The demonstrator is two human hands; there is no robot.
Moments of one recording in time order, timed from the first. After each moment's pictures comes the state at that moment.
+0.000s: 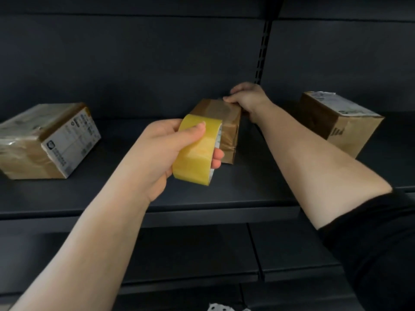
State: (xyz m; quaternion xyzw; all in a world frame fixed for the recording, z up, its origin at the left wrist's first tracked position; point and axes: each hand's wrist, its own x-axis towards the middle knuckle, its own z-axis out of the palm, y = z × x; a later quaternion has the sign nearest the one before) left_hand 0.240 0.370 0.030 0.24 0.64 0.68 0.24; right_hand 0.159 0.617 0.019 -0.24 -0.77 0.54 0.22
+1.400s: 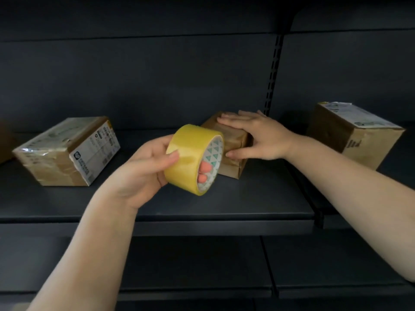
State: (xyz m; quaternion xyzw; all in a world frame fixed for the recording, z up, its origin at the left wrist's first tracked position) left_hand 0.200 0.338 0.008 0.37 0.55 0.70 0.28; right_hand 0.224 0.596 0.012 0.07 -0.99 0.10 0.08
